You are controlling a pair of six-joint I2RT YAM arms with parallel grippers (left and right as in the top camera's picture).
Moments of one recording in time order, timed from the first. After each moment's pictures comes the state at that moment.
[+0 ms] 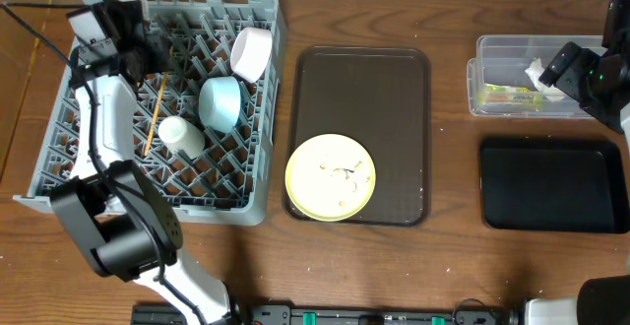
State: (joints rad) left arm 0.38 1.91 1.54 -0.41 0.28 0.16; right arm -0.12 1.59 1.63 -1.16 0.16 0.54
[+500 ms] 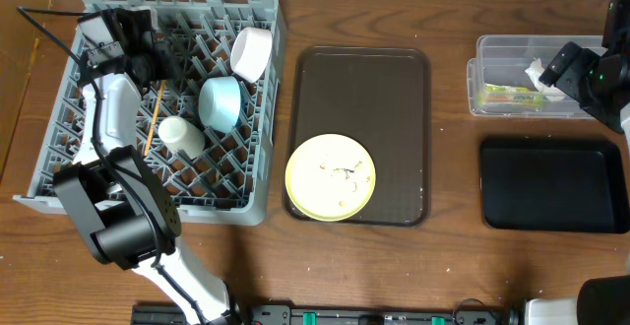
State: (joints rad) left arm 0.38 1.97 1.54 -0.42 0.29 0.17; right arm -0.12 1.59 1.63 -1.16 0.16 0.54
